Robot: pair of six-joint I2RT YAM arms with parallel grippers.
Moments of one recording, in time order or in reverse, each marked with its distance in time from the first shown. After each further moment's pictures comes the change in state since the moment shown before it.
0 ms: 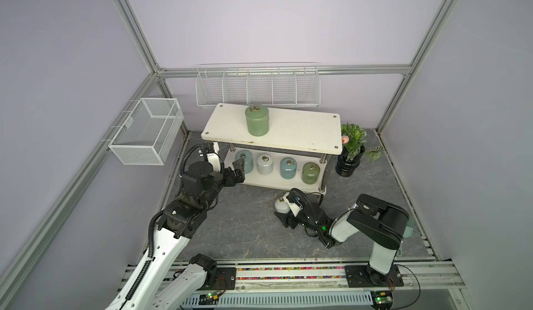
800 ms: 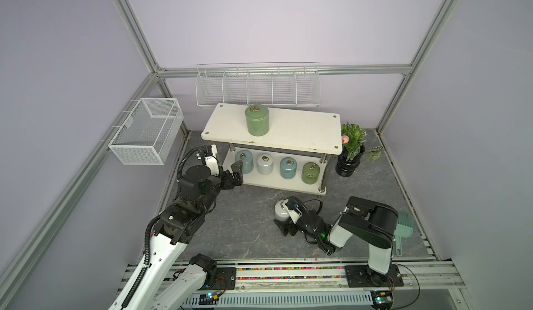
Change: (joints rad) left arm -0.011 -0.036 -0.011 -0.017 -0.023 0.015; right arm 0.072 0.058 -0.035 0.029 0.087 0.048
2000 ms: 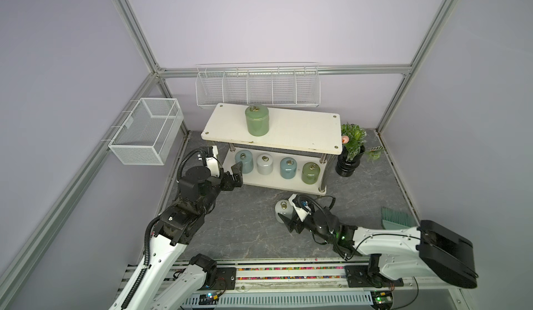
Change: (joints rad) left arm 0.000 -0.006 -0.007 -0.006 0.002 0.037; right arm 0.097 -0.683 0.013 -0.553 0.164 -0.115
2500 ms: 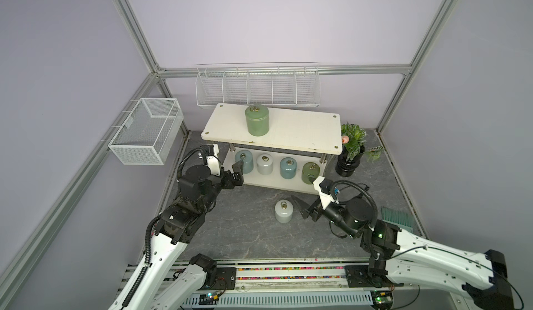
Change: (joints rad) left arm 0.000 0.029 0.007 0.038 0.020 0.023; right arm 0.008 -0.397 0.257 -0.432 0.055 -0.048
